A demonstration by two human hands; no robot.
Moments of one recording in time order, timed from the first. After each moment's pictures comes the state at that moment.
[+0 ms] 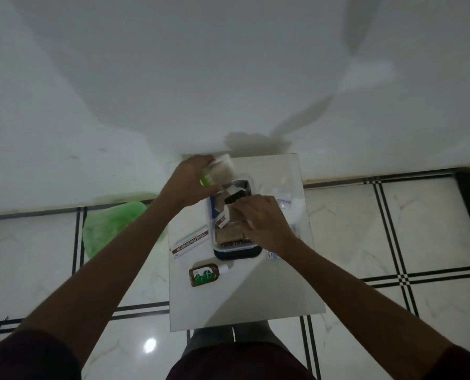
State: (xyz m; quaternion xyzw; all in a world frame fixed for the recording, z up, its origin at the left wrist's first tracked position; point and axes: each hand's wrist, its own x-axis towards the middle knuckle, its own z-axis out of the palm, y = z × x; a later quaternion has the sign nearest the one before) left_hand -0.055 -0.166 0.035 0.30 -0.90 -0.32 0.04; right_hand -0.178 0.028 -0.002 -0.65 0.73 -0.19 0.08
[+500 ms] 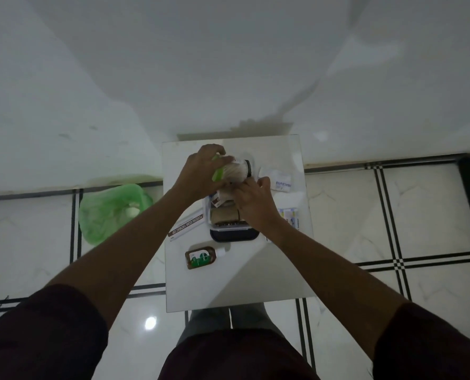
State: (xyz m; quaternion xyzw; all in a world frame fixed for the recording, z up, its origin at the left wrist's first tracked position) left_hand -0.064 -0.142 -0.012 0.21 -0.95 -0.21 0.02; right_hand -0.169 0.012 -0.040 -0.65 0.74 -0.17 -0.05
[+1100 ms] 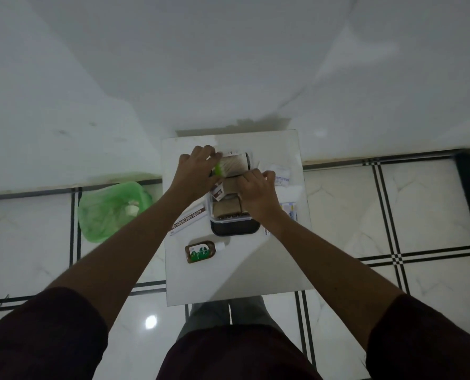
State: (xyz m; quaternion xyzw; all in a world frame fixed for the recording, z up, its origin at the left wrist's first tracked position) left_hand -0.055 -0.131 -0.014 0.26 -0.95 -0.15 -0.02; right_hand -0.171 0.014 -0.036 -0.58 0.81 -0.11 0.00
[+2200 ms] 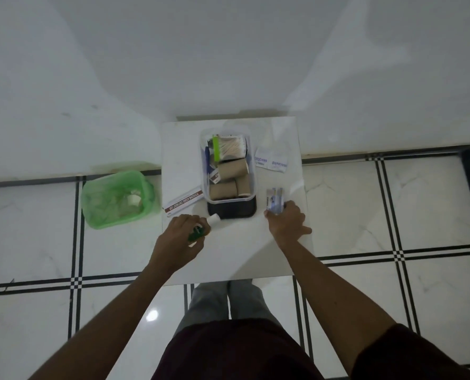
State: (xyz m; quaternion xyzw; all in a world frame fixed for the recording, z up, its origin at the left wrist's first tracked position) left_hand 0.085 0.006 -0.041 0.37 -0.88 -0.29 -0.02; right_hand -0.155 0.119 -0.075 -0.08 0.96 -0.10 0.25
